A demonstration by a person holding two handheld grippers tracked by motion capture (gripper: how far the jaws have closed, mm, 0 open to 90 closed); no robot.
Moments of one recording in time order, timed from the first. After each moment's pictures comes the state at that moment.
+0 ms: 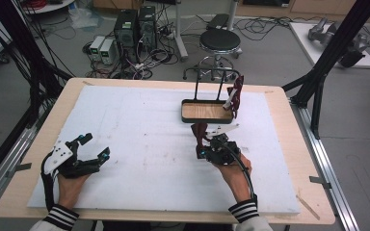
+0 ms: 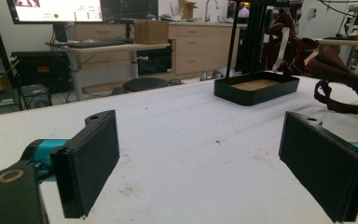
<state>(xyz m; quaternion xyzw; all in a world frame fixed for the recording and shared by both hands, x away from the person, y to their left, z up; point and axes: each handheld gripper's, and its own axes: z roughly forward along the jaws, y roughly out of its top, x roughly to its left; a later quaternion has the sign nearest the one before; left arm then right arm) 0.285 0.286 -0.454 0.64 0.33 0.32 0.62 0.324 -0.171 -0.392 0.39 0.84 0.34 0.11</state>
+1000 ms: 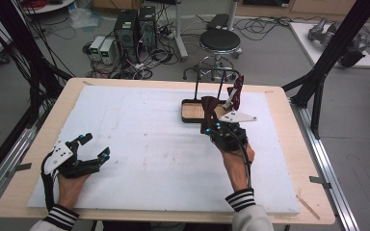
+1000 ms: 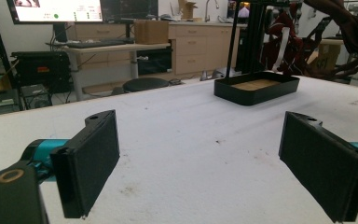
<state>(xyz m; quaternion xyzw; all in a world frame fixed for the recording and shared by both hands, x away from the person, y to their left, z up) 0.285 0.286 -0.454 0.64 0.33 0.32 0.62 0.332 -0.182 -0.354 0.41 0.76 0.45 0.22</state>
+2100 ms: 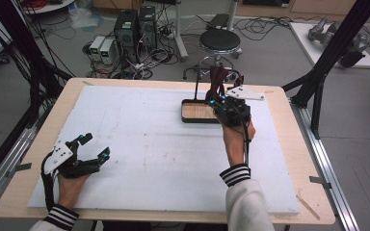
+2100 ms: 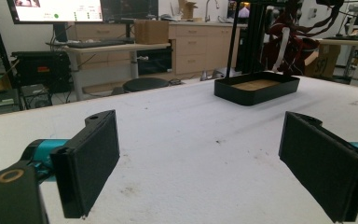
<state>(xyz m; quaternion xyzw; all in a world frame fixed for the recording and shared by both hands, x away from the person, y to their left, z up) 0.285 0.286 -0.454 0.64 0.33 0.32 0.62 0.371 -0.183 -0.312 0.42 0.70 0.50 0.30</state>
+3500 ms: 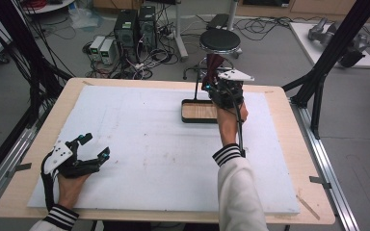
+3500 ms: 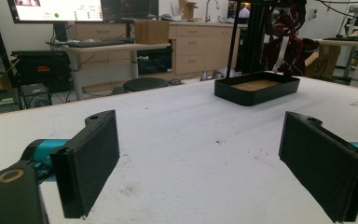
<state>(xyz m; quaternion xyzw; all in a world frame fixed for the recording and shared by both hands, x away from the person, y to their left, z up) 0.285 0.286 -0.454 0.63 0.33 0.31 0.62 0.425 -0.171 -0.304 0.43 0.70 0.48 0.31</state>
